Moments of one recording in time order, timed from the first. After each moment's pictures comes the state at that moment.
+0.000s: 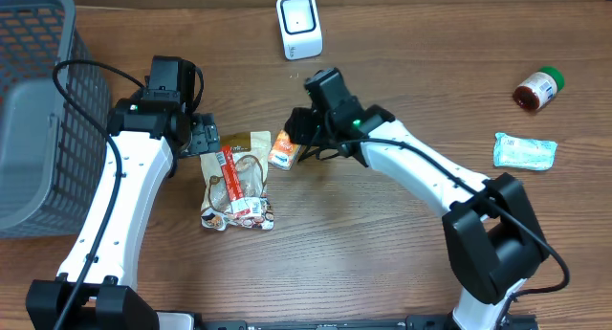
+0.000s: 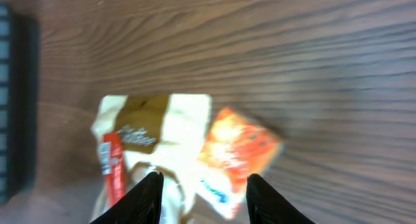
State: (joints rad) left arm -0.09 1.55 1.33 -1.04 -0.28 -0.31; right arm 0.61 1.91 1.37 -0.39 -0.20 0.67
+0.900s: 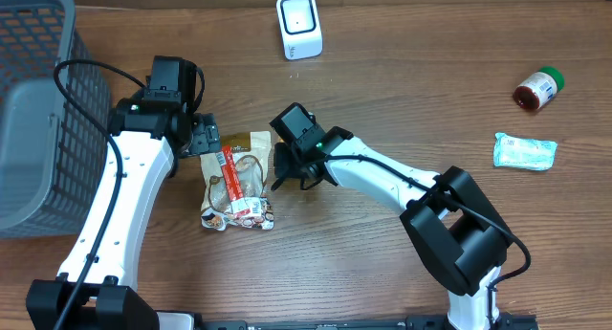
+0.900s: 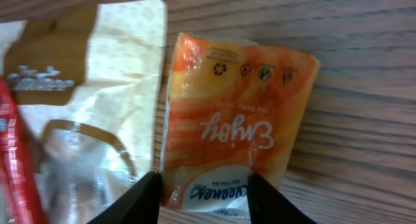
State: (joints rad) left arm -0.10 1.55 1.33 -1.04 -0.28 -0.31; right arm 0.73 2.03 1.37 -0.49 -0.06 0.72
